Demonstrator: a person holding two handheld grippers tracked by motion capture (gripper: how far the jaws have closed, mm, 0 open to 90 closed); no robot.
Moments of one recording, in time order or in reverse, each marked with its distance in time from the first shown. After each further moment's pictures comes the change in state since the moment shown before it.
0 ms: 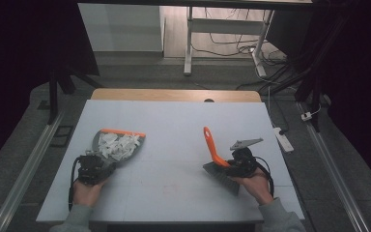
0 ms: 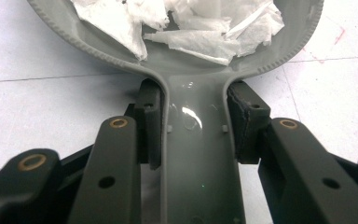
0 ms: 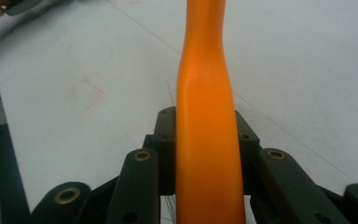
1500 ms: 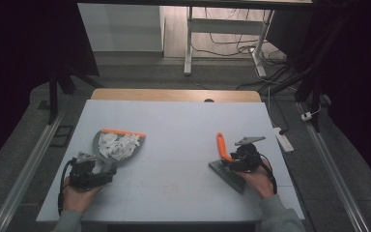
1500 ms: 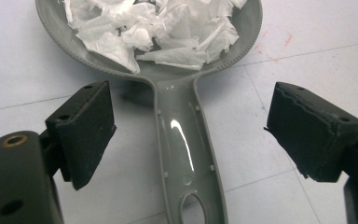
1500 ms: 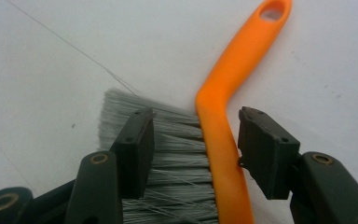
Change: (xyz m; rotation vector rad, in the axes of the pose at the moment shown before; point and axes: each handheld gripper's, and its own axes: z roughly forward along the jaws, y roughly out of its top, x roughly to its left) left arm 0.000 -0.010 -0.038 -0.103 -0.036 0.132; right arm -0.033 -0.007 0.004 0.017 -0.277 0.025
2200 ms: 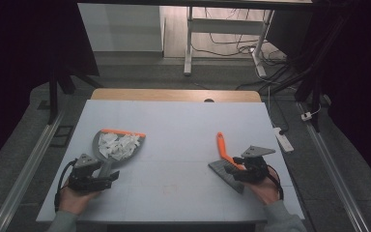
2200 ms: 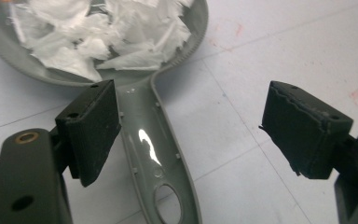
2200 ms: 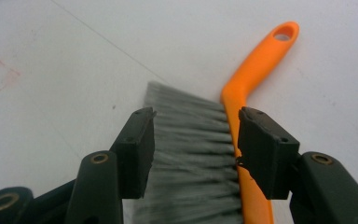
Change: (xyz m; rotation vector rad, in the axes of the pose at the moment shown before) left arm -0.002 -0.003 -0.005 -0.004 -0.156 0.140; right arm 0.017 -0.026 -0.029 -0.131 0.018 -0.104
